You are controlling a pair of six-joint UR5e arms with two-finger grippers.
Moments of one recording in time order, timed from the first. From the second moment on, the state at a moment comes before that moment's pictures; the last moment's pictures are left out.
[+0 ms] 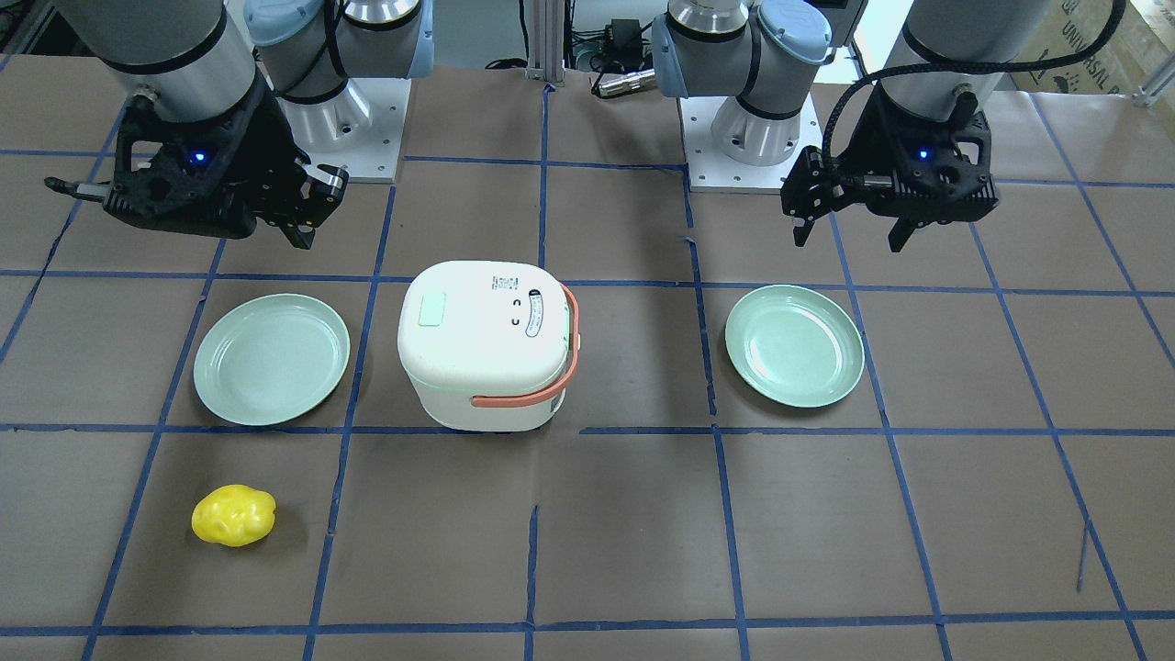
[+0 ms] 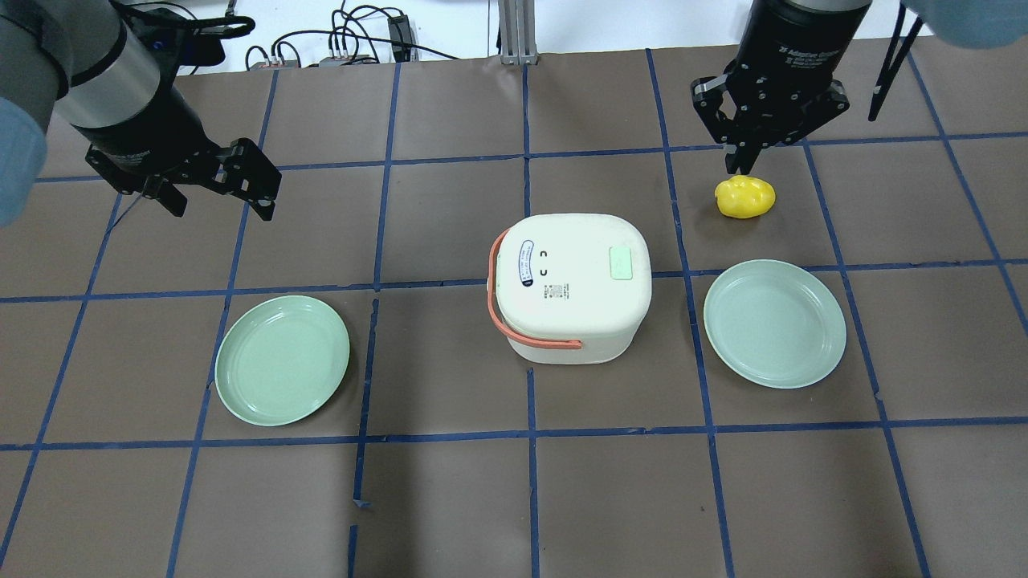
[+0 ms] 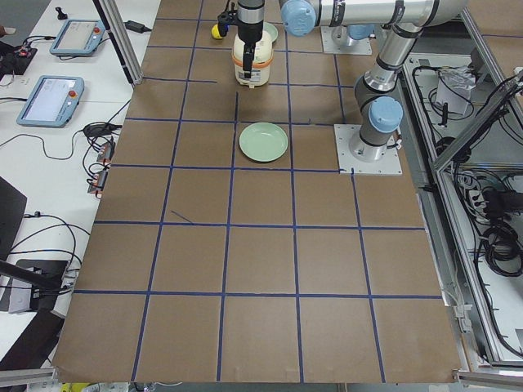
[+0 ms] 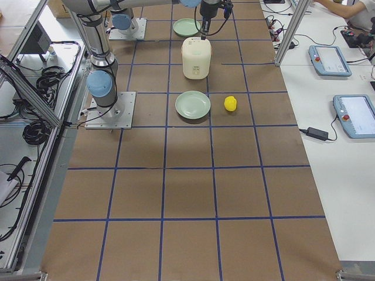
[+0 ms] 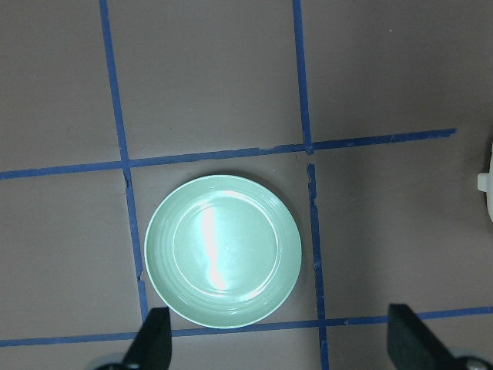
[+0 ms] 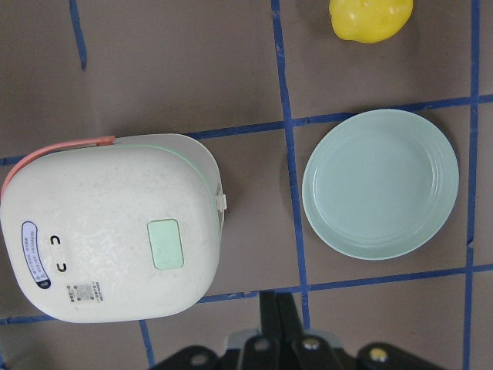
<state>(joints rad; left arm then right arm) -1.48 -1.52 -1.65 -1.51 1.61 0.17 1.64 -1.46 1.39 -1.41 -1.54 0.21</state>
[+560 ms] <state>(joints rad) -1.48 -1.52 -1.65 -1.51 1.61 0.17 1.74 -1.47 1.53 -1.57 -1.49 0.32</state>
